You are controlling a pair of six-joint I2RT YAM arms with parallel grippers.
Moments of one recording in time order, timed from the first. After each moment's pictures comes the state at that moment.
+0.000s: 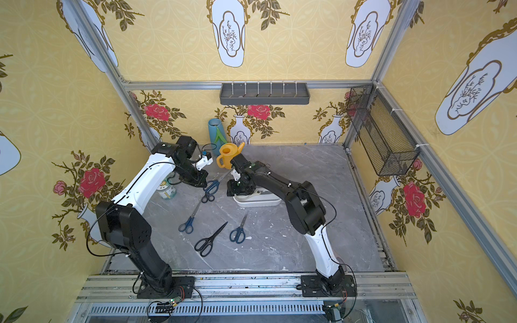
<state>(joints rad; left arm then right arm) -0.28 1.79 1.76 -1.34 0.23 0.18 0.66 2.07 1.76 -0.75 -0.33 0.48</state>
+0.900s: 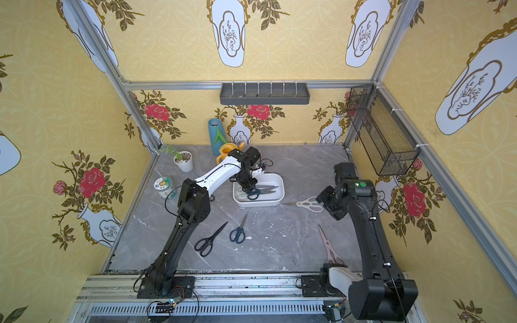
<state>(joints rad) -0.62 2.51 2.36 -1.28 0.02 0.24 -0.08 1.14 1.16 -1.27 -0.15 0.77</state>
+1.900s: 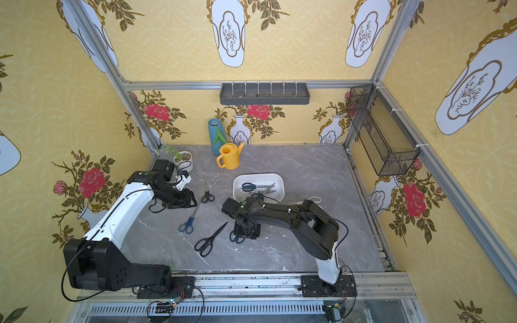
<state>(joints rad) -0.09 1.38 1.18 -1.14 0.31 -0.03 1.01 1.94 1.34 -0.85 -0.05 1.13</state>
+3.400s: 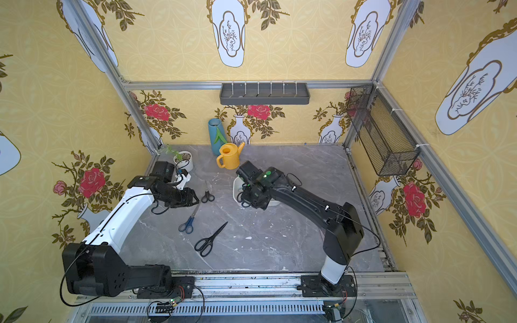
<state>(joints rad) -0.09 1.35 1.13 -1.03 0.31 -0.09 0.76 1.74 1.58 -1.02 0.00 1.25</state>
